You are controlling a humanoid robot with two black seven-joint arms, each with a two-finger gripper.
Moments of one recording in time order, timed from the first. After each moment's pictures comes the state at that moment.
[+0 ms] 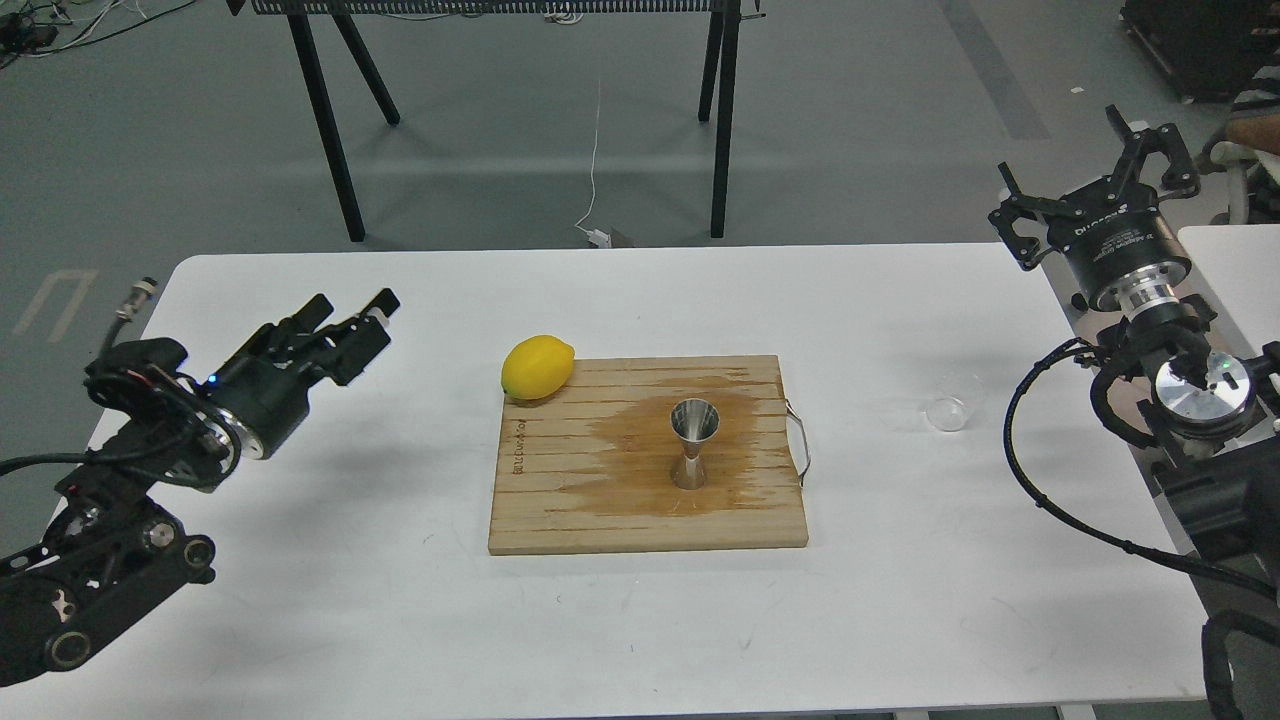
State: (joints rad) left arm -0.33 0.65 -0.82 -1.27 1.49 0.27 -0.20; right arm 0.62 -0.34 1.19 0.70 0.06 0.45 0.07
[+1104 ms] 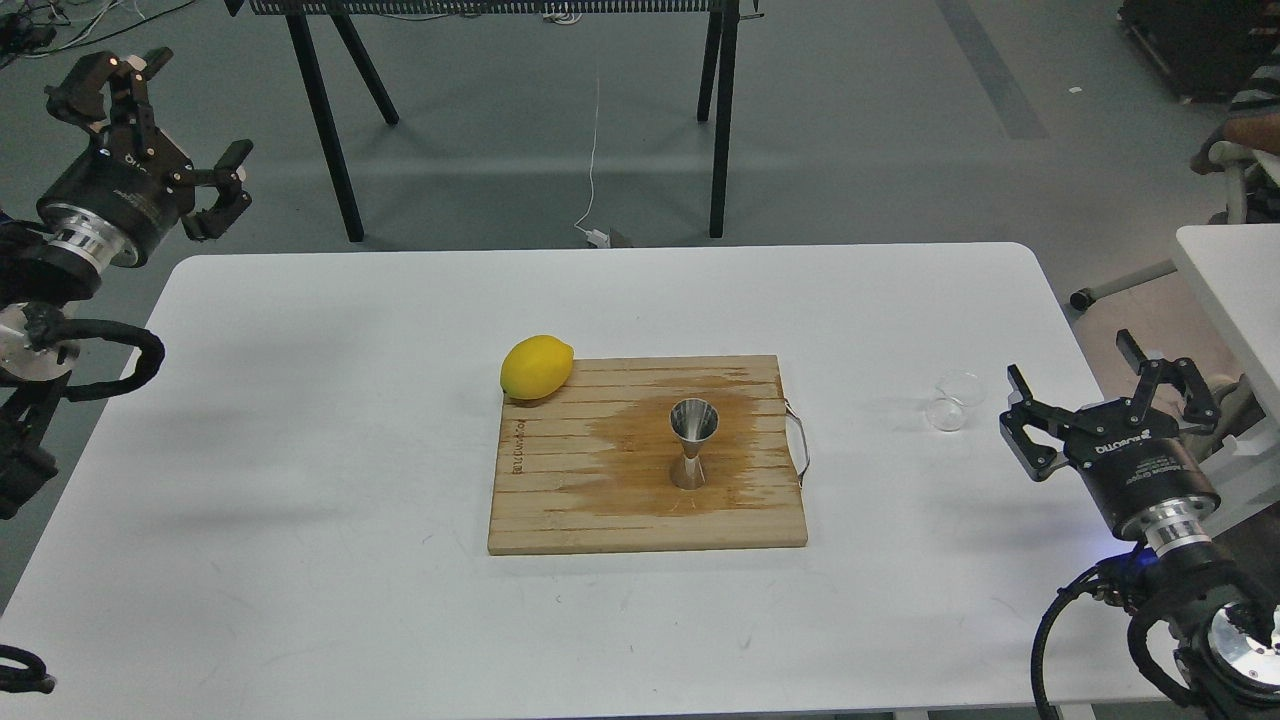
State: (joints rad) left arm -0.71 0.53 -1.06 -0.69 0.32 -0.44 -0.17; right arm -0.11 -0.37 1.37 1.38 0.26 0.26 0.06
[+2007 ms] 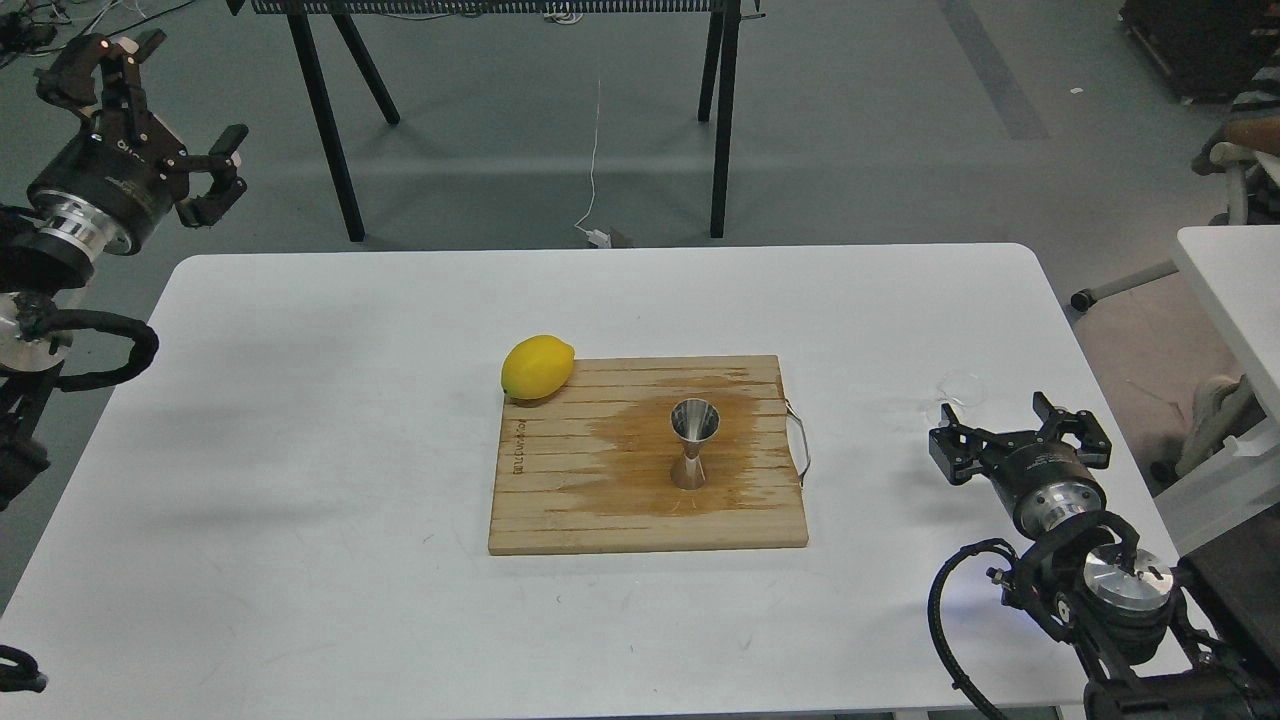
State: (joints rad) left arm -0.72 0.55 -1.06 -0.73 0.33 -0.43 -0.17; right arm 0.10 -0.12 1.40 1.12 0.26 -0.09 0.07
